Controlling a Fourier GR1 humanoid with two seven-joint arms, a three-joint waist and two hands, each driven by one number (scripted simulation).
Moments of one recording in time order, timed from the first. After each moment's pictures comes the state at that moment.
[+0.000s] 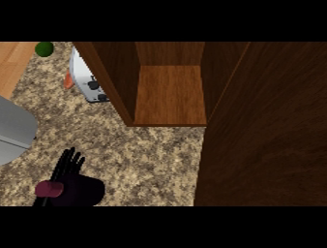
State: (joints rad) left arm 0.19 0.05 0.14 -1.23 0.19 -0.42 -0.43; right arm -0.13 -0.09 0.10 -2.49 -0.07 0.05 0.69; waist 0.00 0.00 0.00
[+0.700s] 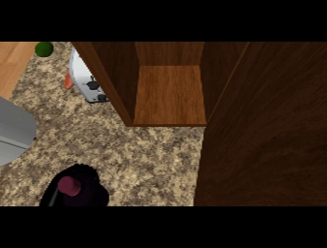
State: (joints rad) left arm 0.13 0.08 0.07 -1.20 0.07 -0.43 -0.54; right arm -0.08 -0.09 0.07 -2.49 -0.08 0.10 0.65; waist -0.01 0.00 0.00
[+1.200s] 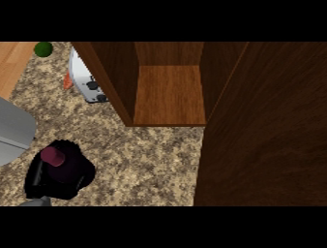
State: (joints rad) left arm -0.04 0.12 0.20 -1.11 0.09 -0.31 -0.61; right arm -0.09 -0.08 0.07 -2.49 -0.09 0.10 0.66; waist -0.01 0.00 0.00
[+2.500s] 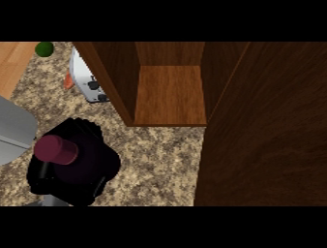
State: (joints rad) left arm 0.00 0.01 -0.05 -1.78 0.16 -0.12 -0.12; right arm -0.08 -0.05 0.06 -2.48 -0.09 0.11 0.65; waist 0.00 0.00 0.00
